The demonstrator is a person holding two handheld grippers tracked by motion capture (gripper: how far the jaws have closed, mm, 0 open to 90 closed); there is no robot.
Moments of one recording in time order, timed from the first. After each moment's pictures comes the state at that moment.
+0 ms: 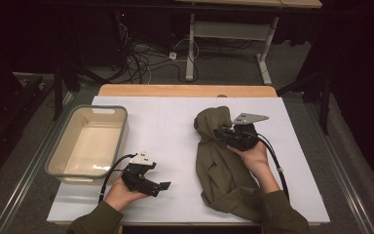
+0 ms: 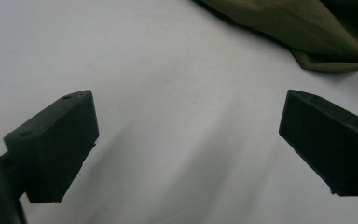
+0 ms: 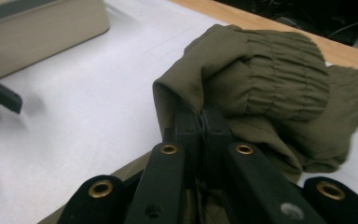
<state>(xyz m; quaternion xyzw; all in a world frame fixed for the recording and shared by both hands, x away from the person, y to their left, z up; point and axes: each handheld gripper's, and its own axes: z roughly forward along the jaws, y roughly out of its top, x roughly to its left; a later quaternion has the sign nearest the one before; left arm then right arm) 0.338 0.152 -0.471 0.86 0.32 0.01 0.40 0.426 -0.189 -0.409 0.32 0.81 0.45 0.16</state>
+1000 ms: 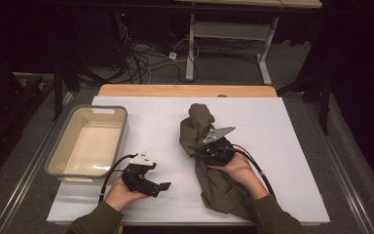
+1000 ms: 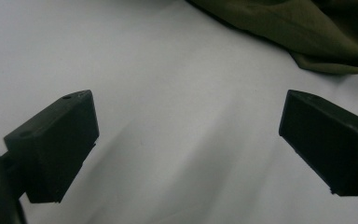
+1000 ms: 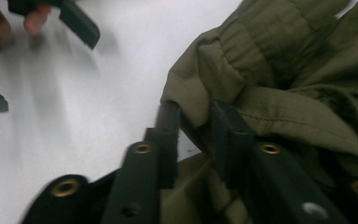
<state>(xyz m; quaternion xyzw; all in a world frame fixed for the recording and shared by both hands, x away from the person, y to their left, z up) 0.337 0.151 -0.471 0.86 0.32 0.01 0.40 0.405 -0.133 -0.433 0.22 0.89 0.39 0.09</state>
